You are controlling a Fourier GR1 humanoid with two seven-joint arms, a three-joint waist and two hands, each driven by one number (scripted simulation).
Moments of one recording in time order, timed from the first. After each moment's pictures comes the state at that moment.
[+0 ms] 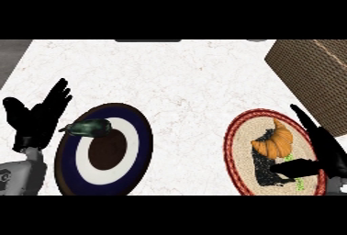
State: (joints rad) left arm -0.19 0.28 0.13 -1.42 0.08 -0.04 0.23; right arm 0.02 -0.29 -0.06 -1.68 0.54 0.19 0.35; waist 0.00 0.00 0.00
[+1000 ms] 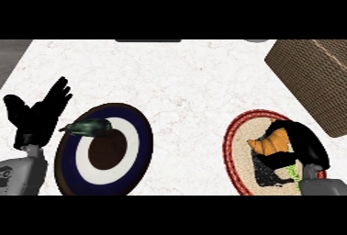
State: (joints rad) left arm -0.21 0.26 0.17 -1.39 0.06 -0.07 0.22; right arm -0.07 -0.26 0.00 -1.46 0.77 0.14 0.28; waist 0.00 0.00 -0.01
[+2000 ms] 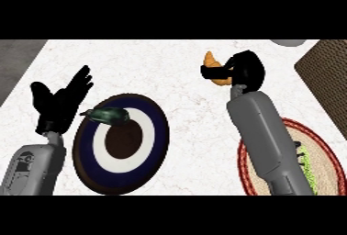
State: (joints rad) left arm -0.31 0.21 0.10 -1.39 0.03 -0.08 0.25; right arm -0.81 -0.01 -0.05 -0.97 0.94 -0.32 0.91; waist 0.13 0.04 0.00
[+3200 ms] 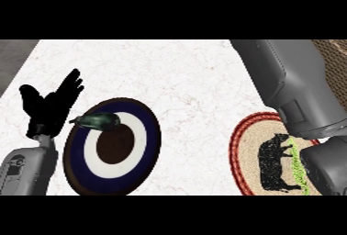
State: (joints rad) left arm -0.28 0.24 0.14 -1.37 0.03 -0.08 0.23; right arm -1.48 -0.16 -0.15 -0.41 1.30 -0.67 1.05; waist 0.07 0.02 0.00
